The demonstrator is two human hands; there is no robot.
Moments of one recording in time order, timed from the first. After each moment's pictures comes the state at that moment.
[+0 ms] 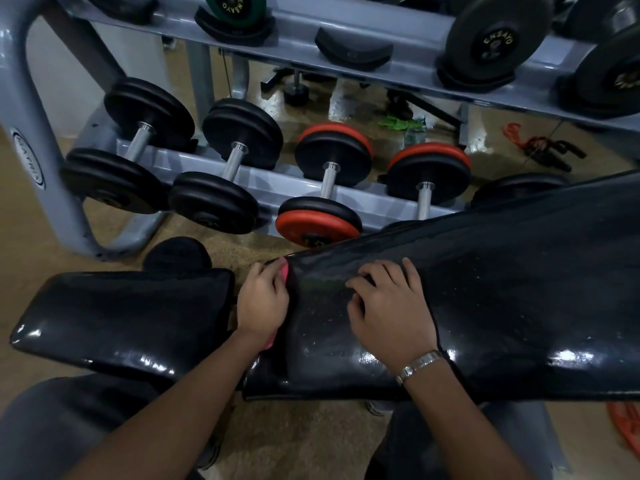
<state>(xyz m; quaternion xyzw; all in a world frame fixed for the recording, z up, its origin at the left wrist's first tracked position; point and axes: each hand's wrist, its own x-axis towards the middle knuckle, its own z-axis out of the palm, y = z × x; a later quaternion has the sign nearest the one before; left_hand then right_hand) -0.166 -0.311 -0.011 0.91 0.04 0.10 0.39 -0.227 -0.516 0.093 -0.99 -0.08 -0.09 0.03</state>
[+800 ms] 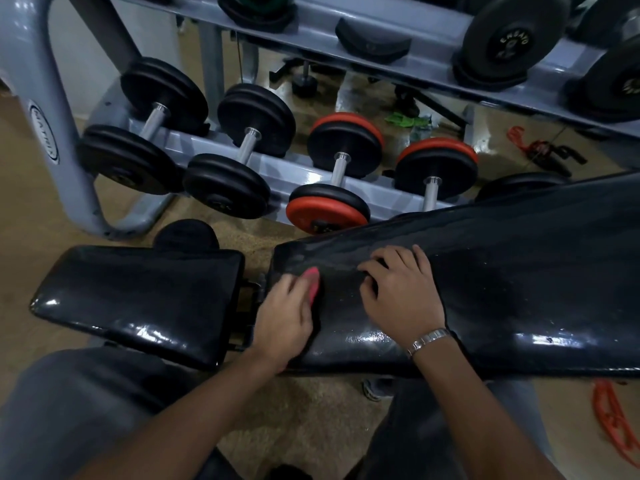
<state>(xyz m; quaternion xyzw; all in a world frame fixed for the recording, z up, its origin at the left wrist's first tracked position) -0.237 -0.313 -0.005 0.92 -0.11 0.12 0.36 -0.229 -0.515 0.090 -0.99 -0.09 -0.11 0.03</state>
